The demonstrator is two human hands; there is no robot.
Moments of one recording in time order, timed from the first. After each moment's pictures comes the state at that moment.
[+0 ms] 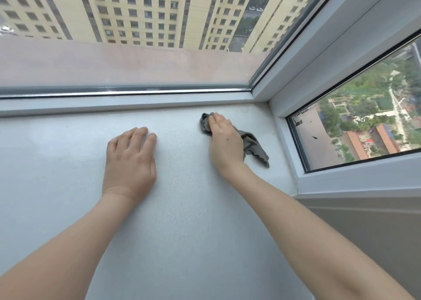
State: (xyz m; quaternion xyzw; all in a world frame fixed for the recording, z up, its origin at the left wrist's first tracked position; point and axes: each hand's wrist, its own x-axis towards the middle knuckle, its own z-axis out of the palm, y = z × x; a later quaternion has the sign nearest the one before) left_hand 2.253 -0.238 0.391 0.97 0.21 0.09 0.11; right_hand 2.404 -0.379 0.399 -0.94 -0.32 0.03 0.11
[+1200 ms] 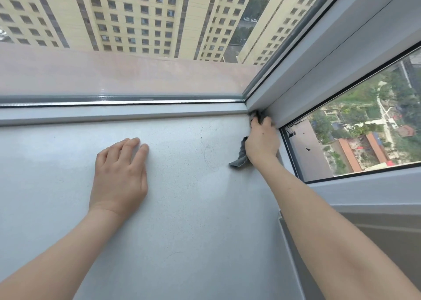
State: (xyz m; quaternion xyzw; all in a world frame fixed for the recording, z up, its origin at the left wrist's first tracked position) left_hand 2.254 -0.237 0.391 0.97 0.22 0.08 0.11; right_hand 2.478 -0.430 0.415 -0.99 -0.12 0.02 -0.04
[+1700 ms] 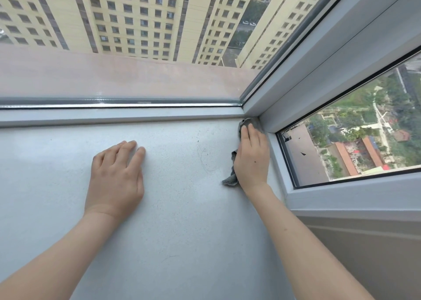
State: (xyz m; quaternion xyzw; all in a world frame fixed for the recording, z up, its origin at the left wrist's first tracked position) left_hand 2.255 -0.238 0.392 0.97 0.22 0.08 0.12; right_hand 2.445 -0.446 0.393 -0.95 -0.29 -0.13 0.01
